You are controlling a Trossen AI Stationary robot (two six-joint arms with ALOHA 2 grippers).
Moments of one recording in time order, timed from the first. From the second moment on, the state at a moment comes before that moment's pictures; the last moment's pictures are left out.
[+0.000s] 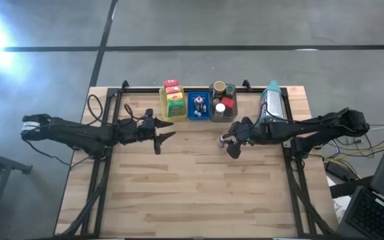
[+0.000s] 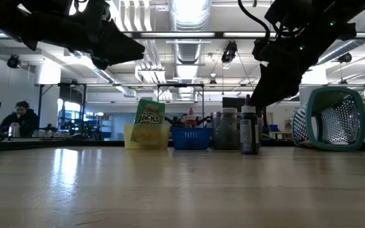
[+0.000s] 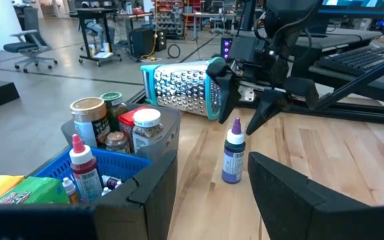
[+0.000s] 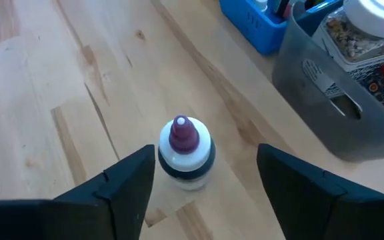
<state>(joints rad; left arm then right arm) 0.05 1.01 0.41 0.52 -0.22 -0.04 -0.01 1.24 0.63 -0.22 0.30 0.44</state>
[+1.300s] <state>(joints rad) 0.05 1.01 0.41 0.52 -0.22 -0.04 -0.01 1.34 0.65 -0.17 0.29 0.39</state>
